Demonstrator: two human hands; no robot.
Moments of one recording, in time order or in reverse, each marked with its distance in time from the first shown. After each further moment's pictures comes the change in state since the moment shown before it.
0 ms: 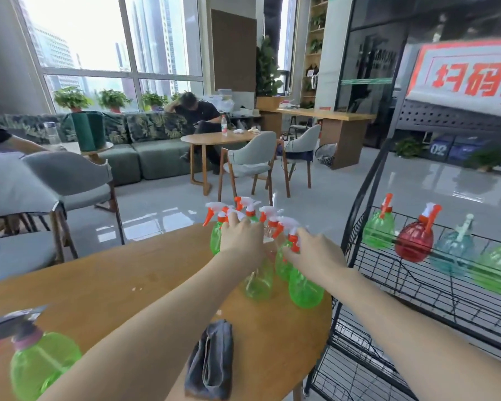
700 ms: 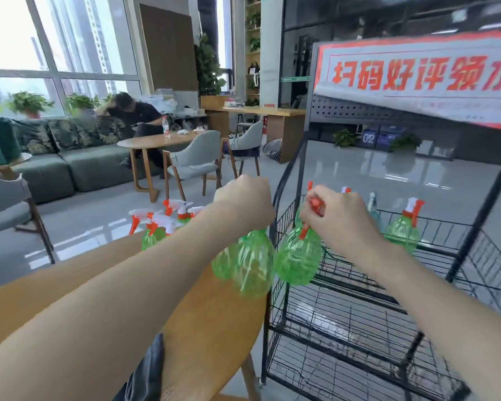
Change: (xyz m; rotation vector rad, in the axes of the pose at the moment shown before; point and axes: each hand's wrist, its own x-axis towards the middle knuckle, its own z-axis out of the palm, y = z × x) left_hand -0.005 0.134 -0.094 -0.121 0.043 0.230; right_hand -0.076 0.111 -0.122 0.224 0.390 0.063
